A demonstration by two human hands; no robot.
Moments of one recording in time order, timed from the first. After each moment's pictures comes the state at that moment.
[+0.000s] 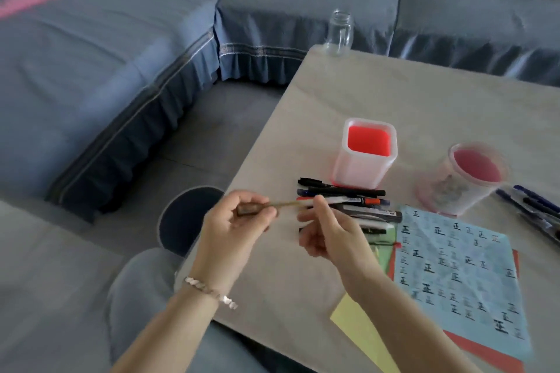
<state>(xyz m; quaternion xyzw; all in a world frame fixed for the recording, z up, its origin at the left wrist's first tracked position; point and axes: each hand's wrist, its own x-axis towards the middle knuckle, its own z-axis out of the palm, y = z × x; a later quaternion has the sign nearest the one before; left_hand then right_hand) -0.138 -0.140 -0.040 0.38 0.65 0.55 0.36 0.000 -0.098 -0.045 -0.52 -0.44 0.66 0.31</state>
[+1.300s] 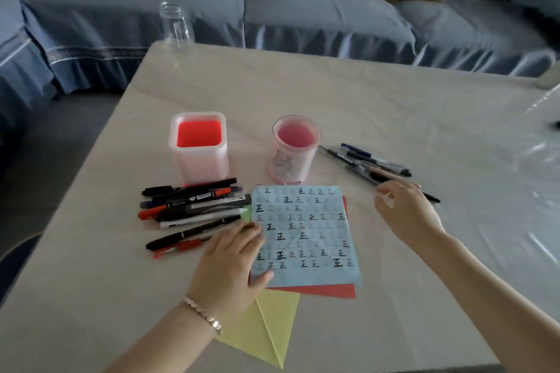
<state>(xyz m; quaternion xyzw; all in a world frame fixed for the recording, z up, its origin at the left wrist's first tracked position) 0.003 -0.115 -0.129 0.85 0.51 0.10 0.04 0.298 -0.072 -0.069 -0.78 -0.60 0.11 0.13</state>
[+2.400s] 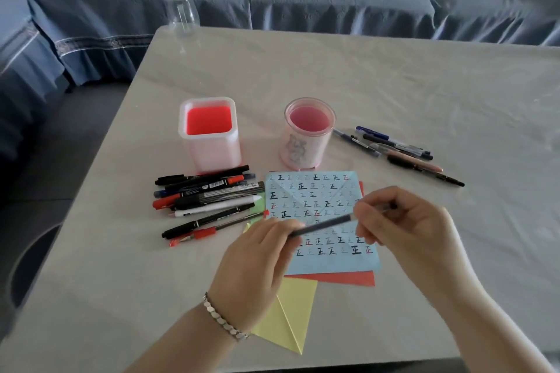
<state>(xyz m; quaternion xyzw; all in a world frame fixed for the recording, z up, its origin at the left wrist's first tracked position) 0.020 -0.130 -0.079 0.82 0.42 0.36 0.18 0.201 -0.144 0.002 -0.60 -0.48 0.44 0.47</state>
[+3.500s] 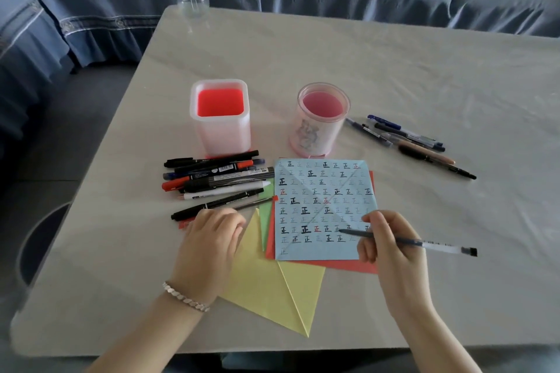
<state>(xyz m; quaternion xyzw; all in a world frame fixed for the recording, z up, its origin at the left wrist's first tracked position) -0.043 -0.125 -0.138 0.78 0.55 0.29 0.05 0.183 -0.158 -0.067 -0.65 -0.32 0.41 0.55</state>
